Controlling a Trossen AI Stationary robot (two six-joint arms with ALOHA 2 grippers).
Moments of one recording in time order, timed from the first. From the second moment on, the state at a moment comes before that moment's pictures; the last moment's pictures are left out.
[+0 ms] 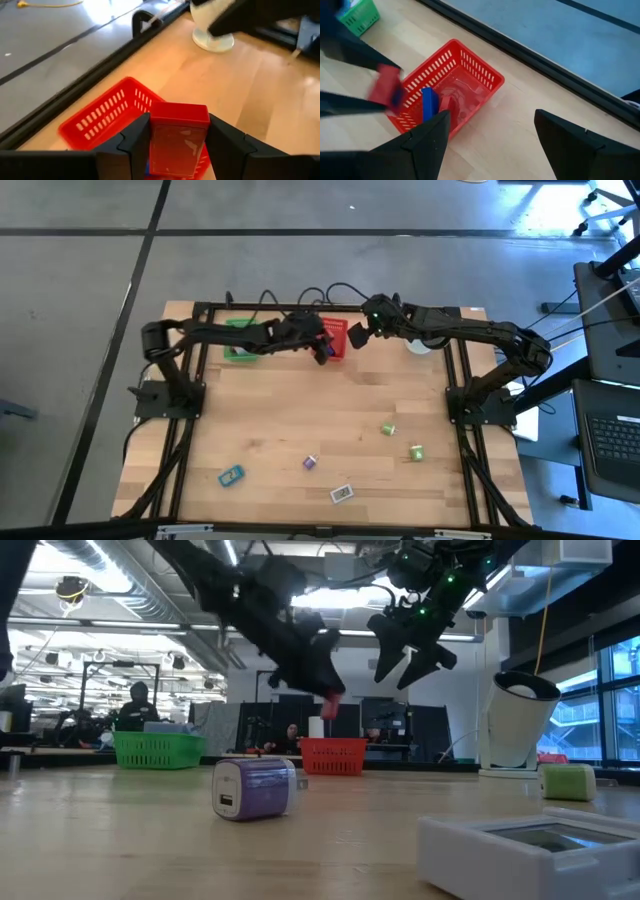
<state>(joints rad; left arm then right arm) 0.35 1.73 1.05 0.16 -0.16 -0.21 -0.40 1.51 1.13 -0.47 0.26 0.43</state>
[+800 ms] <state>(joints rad) 0.39 1.84 1.05 0.22 -0.10 -0.17 -0.40 1.51 1.13 -0.47 0.27 0.46</state>
